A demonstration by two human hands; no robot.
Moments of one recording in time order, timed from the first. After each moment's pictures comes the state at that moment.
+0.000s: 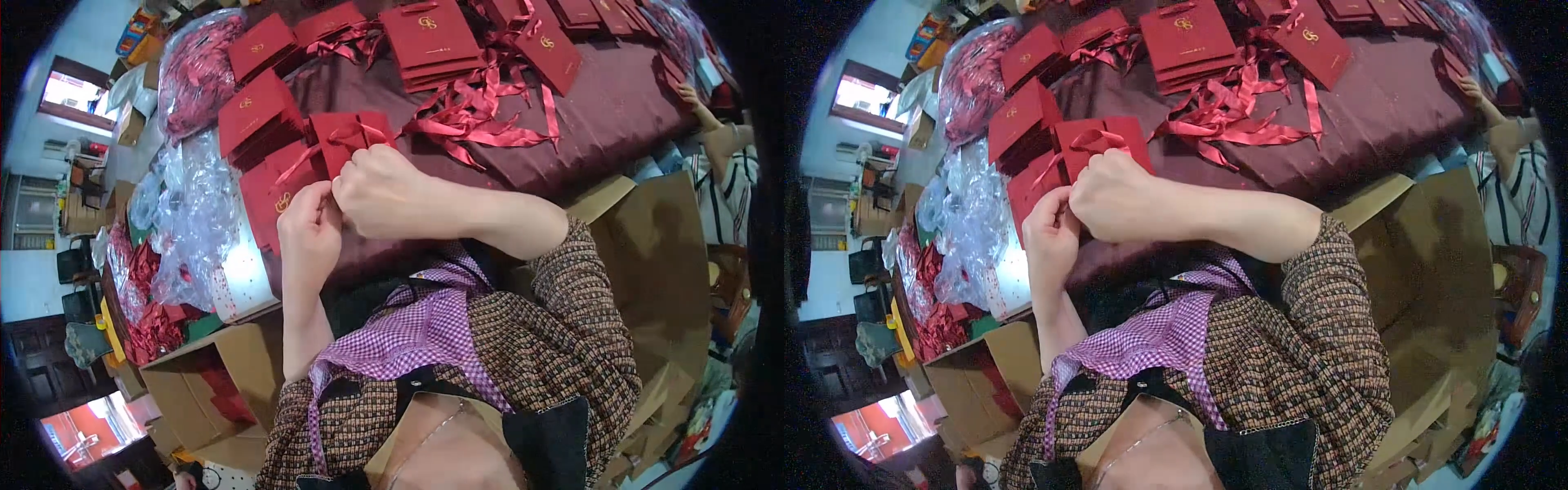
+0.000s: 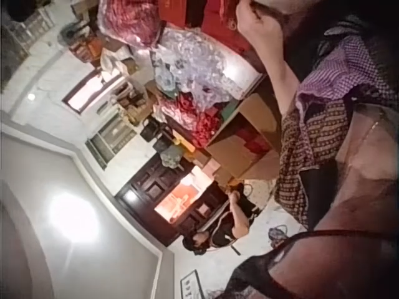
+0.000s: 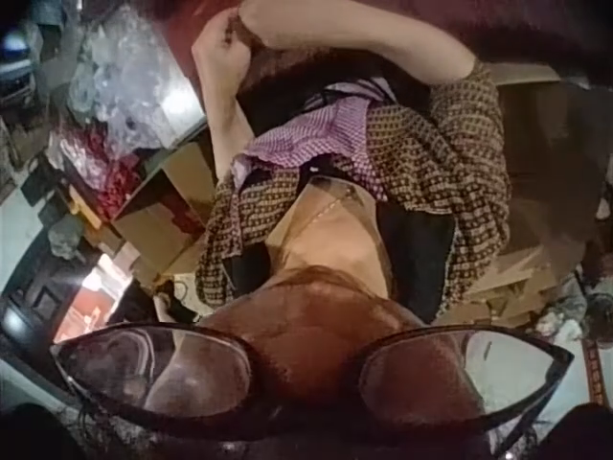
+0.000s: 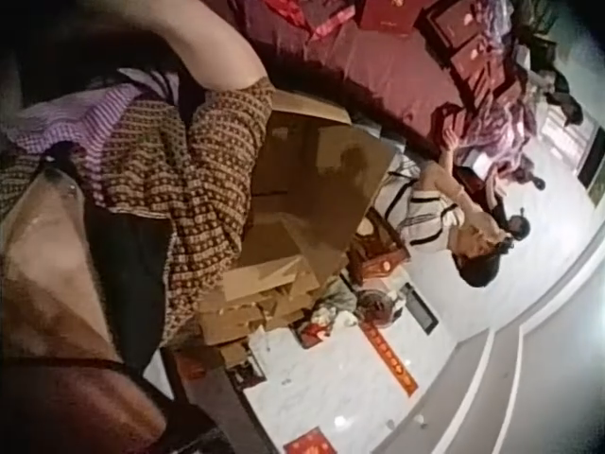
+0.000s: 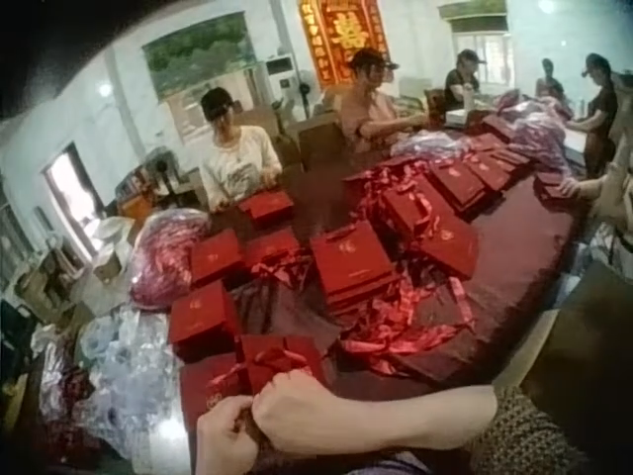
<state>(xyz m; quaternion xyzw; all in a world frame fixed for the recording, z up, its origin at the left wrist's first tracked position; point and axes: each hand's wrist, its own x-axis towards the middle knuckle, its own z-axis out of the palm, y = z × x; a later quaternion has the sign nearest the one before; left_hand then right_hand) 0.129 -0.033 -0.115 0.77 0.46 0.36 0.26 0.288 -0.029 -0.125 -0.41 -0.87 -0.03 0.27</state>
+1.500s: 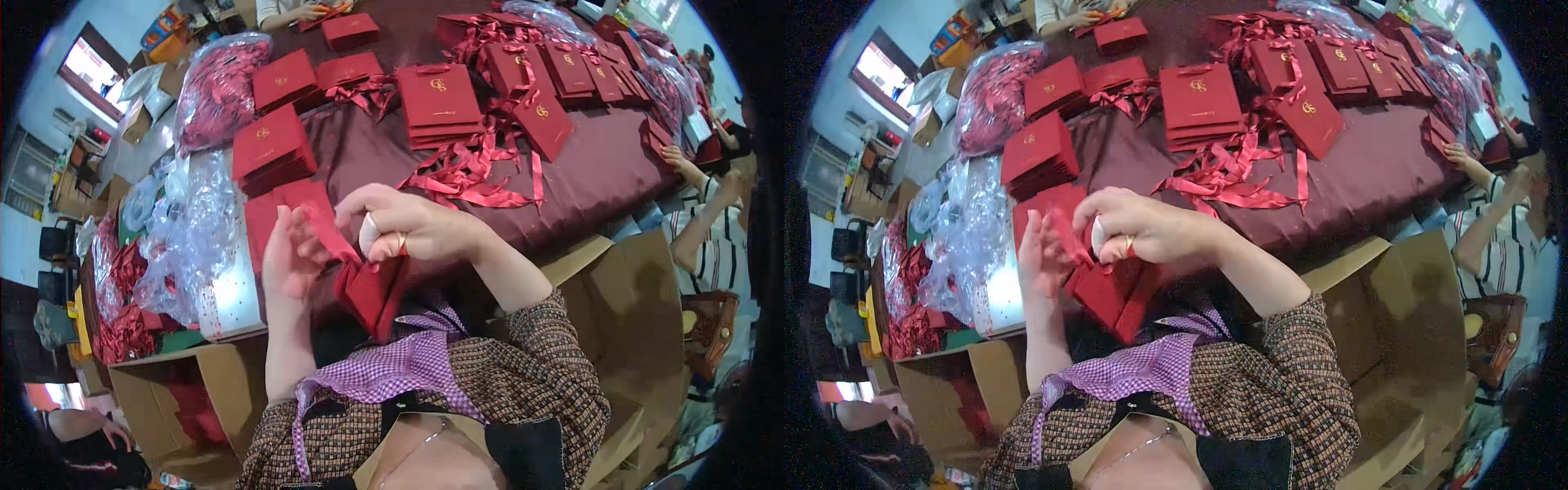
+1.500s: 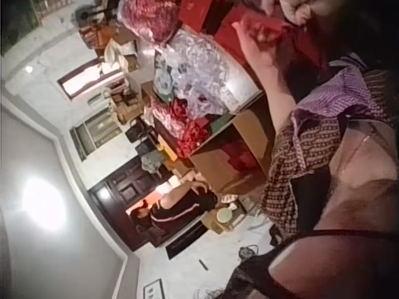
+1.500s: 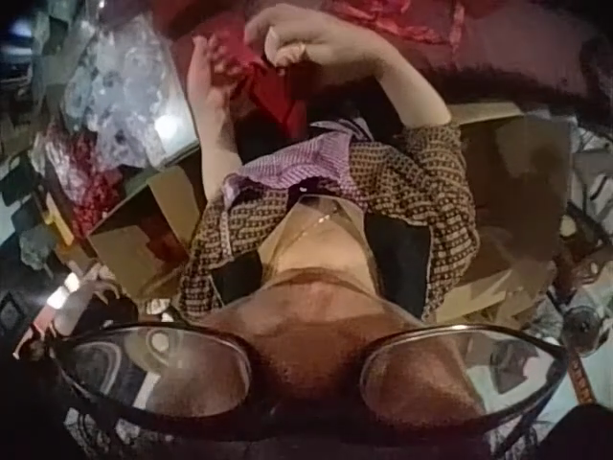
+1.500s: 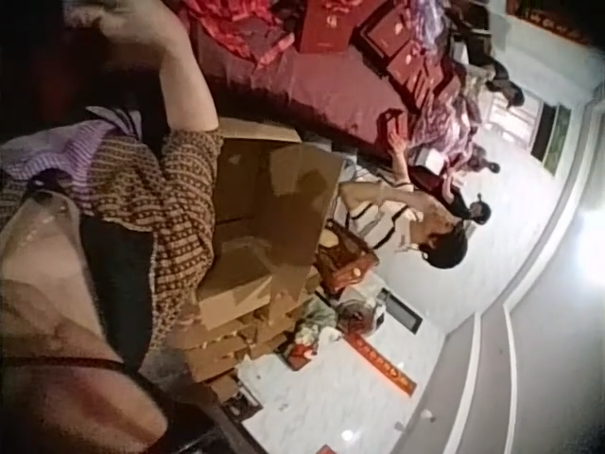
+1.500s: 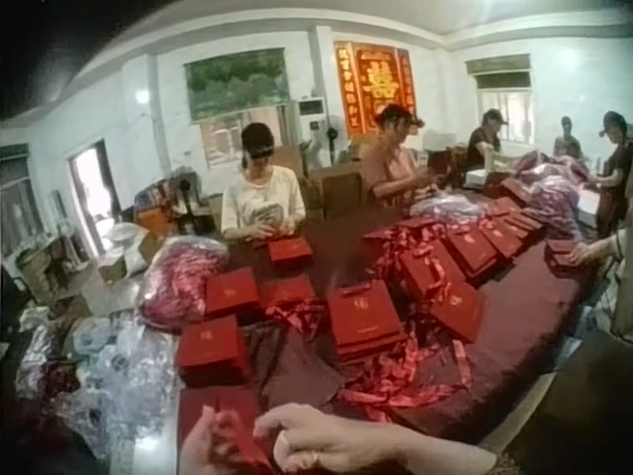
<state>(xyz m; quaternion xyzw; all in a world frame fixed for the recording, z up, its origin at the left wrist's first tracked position) 0.102 -0.006 -0.119 0.16 0.35 0.45 0.81 0.337 -0.024 -0.097 -0.17 -0.82 0.38 0.39</state>
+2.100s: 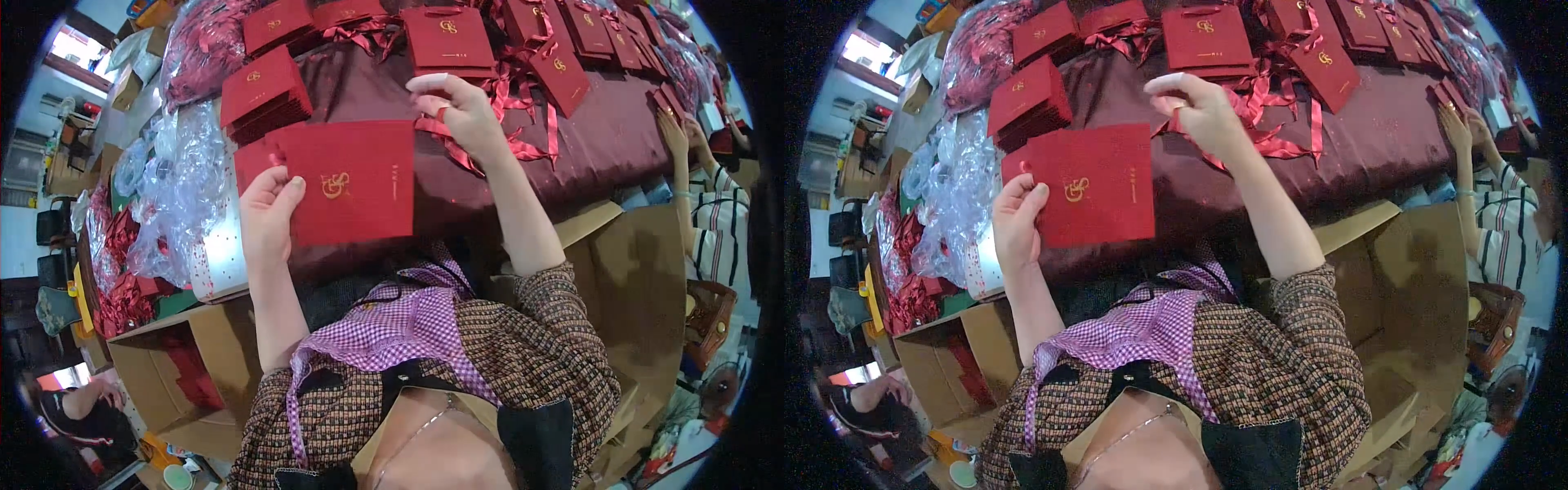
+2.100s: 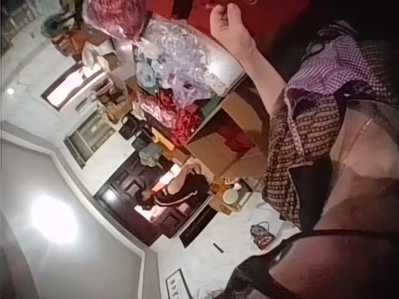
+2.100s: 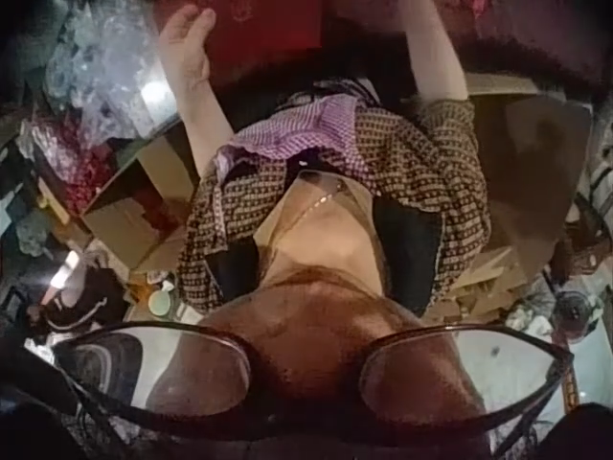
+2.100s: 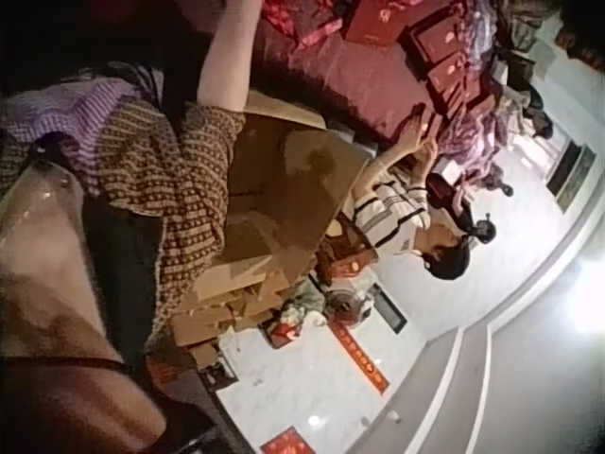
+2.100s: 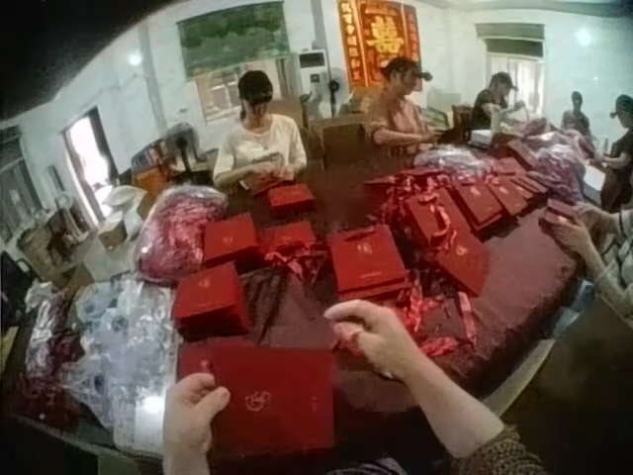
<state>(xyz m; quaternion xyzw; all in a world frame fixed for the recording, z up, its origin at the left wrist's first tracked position) 0.086 -0.015 -0.139 0.48 0.40 0.52 0.58 0.377 0.006 -0.147 -0.45 -0.58 0.37 0.57</state>
